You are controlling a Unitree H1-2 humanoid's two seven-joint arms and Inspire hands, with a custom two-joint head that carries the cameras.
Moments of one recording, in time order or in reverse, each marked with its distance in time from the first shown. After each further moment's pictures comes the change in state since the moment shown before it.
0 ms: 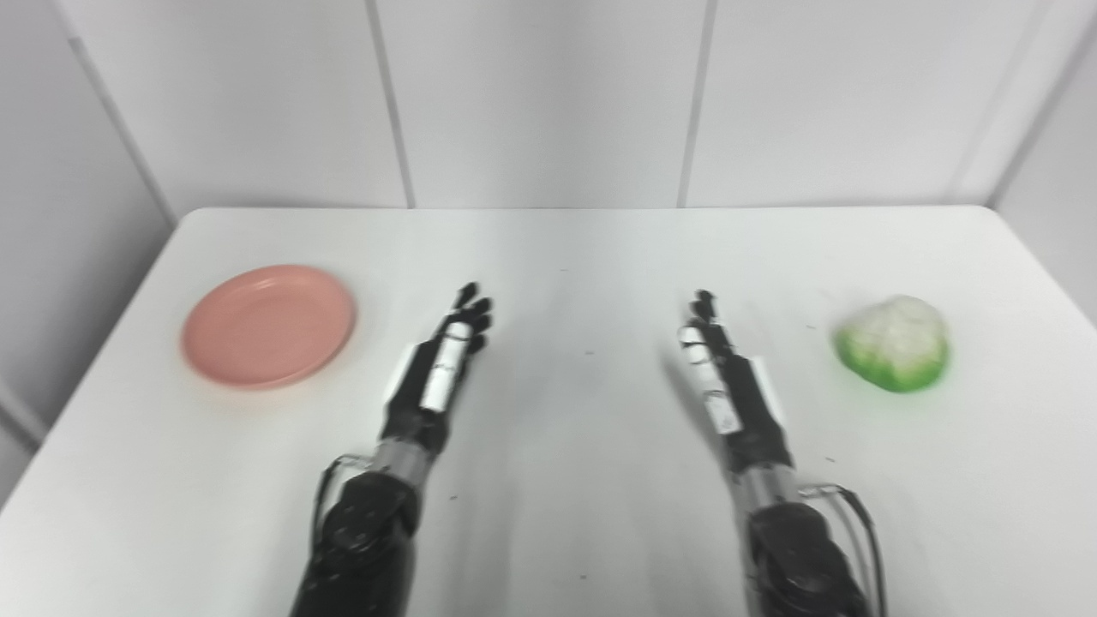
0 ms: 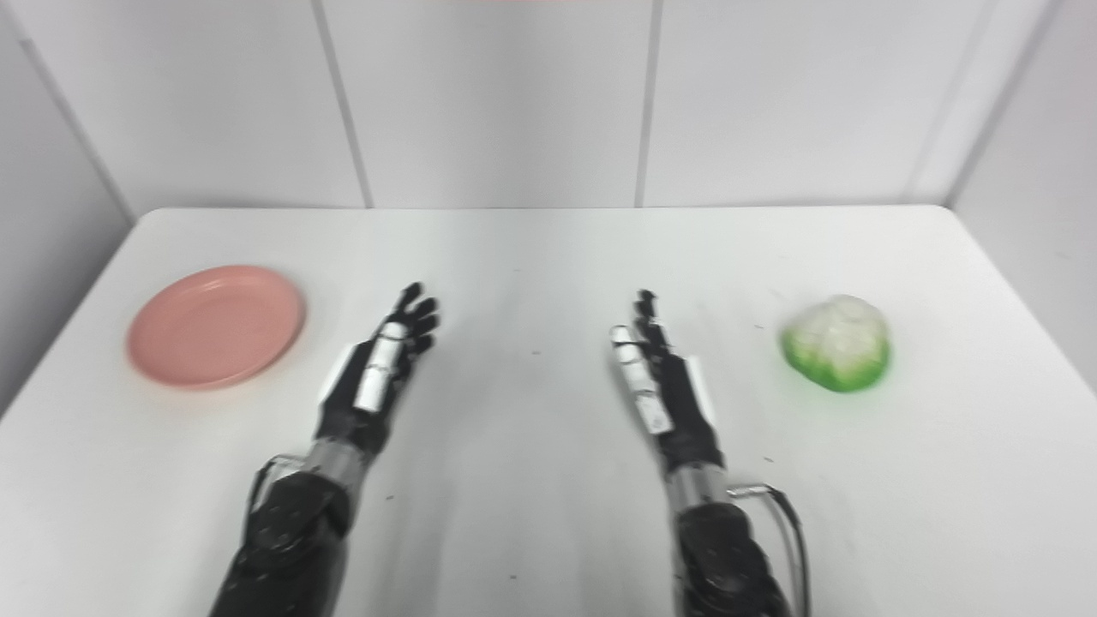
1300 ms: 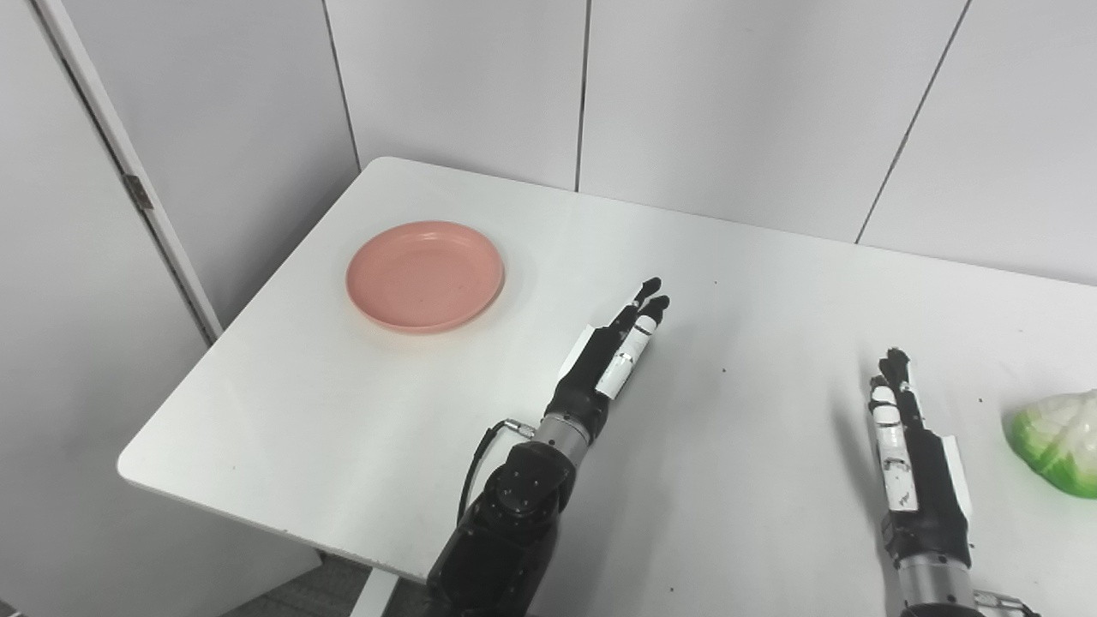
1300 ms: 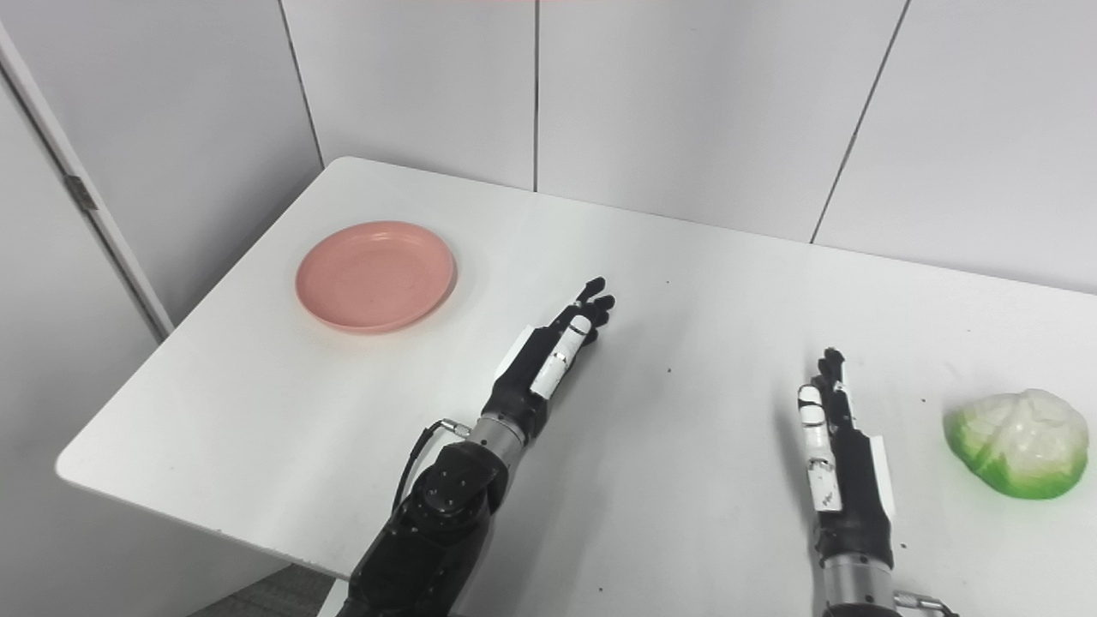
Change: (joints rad) left arm -0.009 -0.080 -0.036 0.008 0.069 -0.002 0.089; right arm 0.033 -0.048 -0.029 -0.045 0.059 0.006 0.052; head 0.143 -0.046
